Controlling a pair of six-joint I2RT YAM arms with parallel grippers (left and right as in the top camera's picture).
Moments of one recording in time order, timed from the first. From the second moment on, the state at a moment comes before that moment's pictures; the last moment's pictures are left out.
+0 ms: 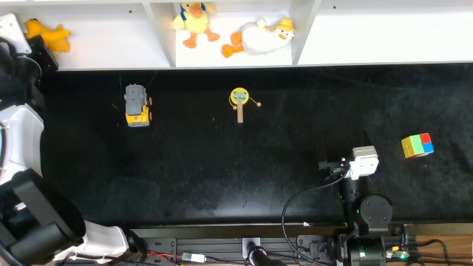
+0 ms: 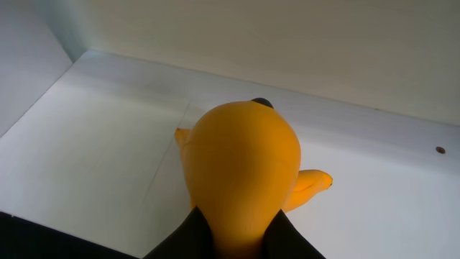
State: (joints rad) left arm 0.48 1.69 1.21 0.04 0.23 0.06; right arm 0.02 0.01 0.02 -0.01 -0.08 -0.06
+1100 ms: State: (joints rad) left arm 0.44 1.75 1.22 0.13 0.22 0.06; right arm 0.02 0.01 0.02 -0.01 -0.08 -0.06
